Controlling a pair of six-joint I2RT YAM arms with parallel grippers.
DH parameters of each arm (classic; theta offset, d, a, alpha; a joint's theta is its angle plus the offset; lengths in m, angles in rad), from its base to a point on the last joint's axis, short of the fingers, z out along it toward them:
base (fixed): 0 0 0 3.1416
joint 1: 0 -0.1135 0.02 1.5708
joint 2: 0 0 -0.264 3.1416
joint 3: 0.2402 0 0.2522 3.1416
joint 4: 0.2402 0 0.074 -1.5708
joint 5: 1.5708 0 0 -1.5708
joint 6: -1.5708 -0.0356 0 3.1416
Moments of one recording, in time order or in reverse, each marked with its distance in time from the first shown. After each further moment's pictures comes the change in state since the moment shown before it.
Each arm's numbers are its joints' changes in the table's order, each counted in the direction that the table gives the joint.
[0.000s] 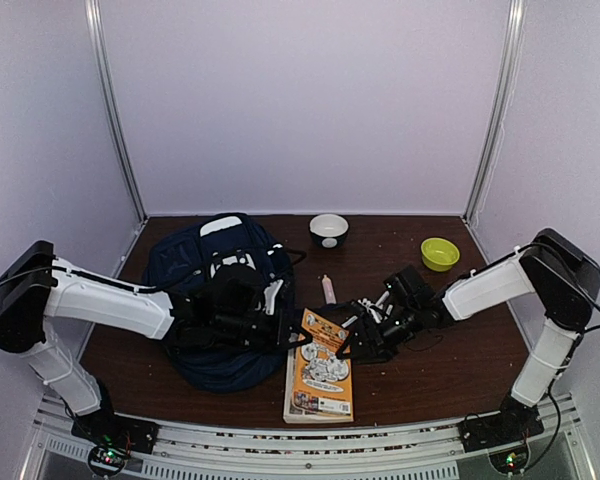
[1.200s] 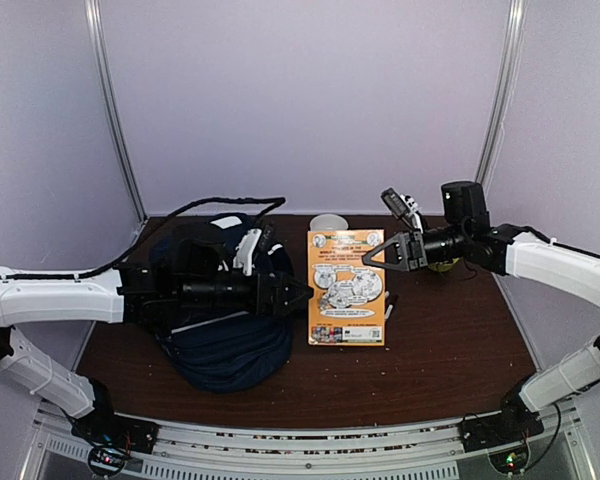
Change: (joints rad) left arm -0.008 -0.262 0.086 0.161 -0.145 -0.287; right arm 0.177 -0.382 0.248 0.090 -0.177 0.198
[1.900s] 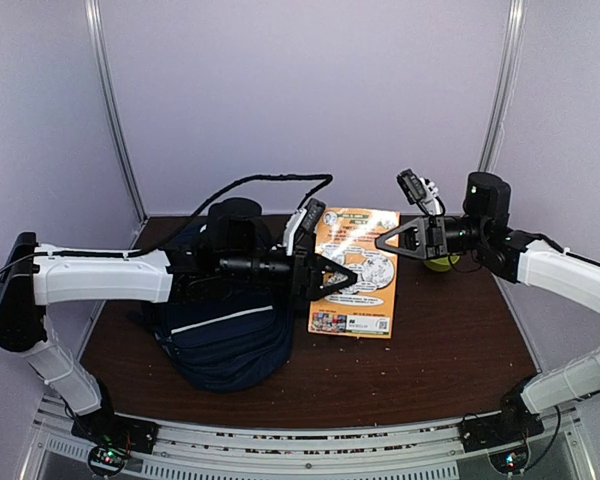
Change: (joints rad) left arm -0.013 0.263 0.235 -0.193 0.317 -0.083; right arm 0.036 -0.092 -0.058 -0.299 -0.153 -0.244
